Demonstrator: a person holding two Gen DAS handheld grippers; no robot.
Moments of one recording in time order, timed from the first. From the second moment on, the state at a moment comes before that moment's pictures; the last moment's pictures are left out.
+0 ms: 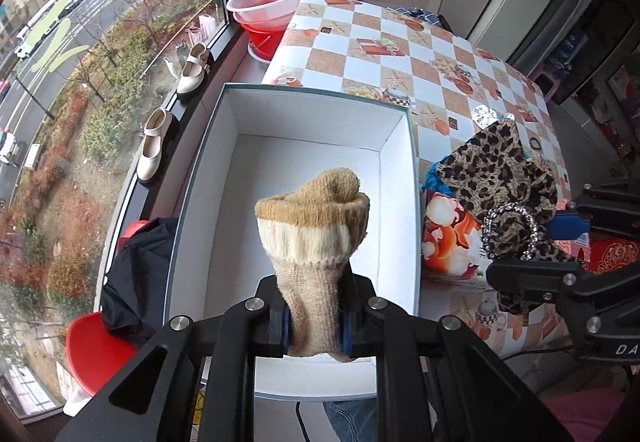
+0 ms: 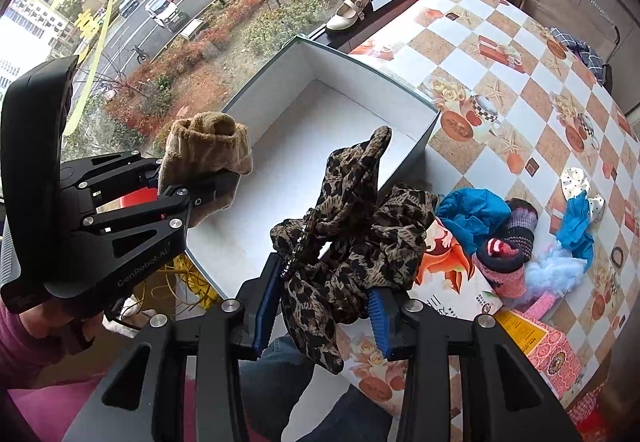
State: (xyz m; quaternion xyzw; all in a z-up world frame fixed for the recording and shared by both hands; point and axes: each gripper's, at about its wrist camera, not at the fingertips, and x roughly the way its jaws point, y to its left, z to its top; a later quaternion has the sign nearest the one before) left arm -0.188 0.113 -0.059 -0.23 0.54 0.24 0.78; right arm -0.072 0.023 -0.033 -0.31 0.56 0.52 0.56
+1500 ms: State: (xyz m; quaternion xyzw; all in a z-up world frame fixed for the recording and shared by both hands) left arm -0.231 0.125 -0.112 -0.27 0.58 0.27 0.72; right arm -0.129 0.068 -0.070 -0.35 0.57 0.55 0.50
